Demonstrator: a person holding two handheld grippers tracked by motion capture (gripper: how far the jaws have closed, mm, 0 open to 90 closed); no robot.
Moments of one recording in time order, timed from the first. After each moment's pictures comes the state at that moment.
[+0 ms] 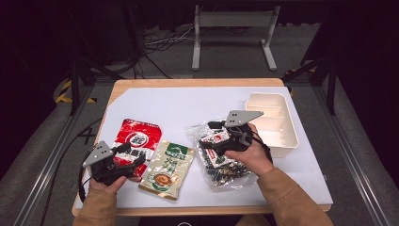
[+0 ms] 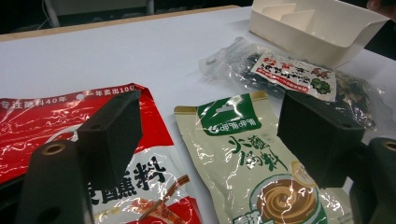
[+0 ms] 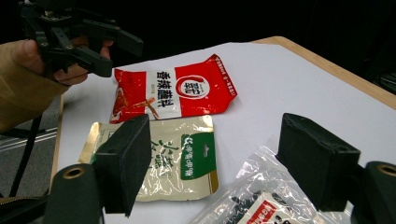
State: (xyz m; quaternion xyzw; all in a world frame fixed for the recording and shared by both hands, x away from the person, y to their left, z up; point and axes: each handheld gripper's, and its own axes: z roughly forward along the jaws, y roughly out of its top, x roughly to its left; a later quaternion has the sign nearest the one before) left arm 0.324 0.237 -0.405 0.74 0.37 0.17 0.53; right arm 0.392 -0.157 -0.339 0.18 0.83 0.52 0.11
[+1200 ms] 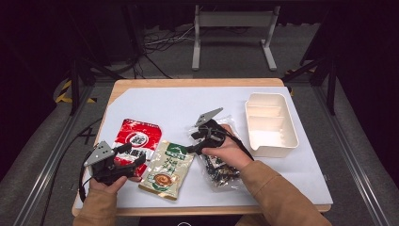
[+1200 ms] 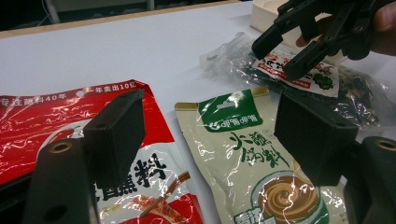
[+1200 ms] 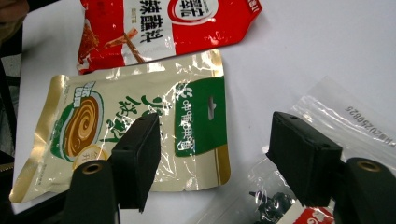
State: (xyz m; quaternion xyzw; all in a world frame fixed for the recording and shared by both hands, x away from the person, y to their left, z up) left arm 0.325 0.236 -0.405 0.75 0.37 0.17 0.52; right arm 0.439 -0.096 -0.395 0.21 0.90 0.39 0.01
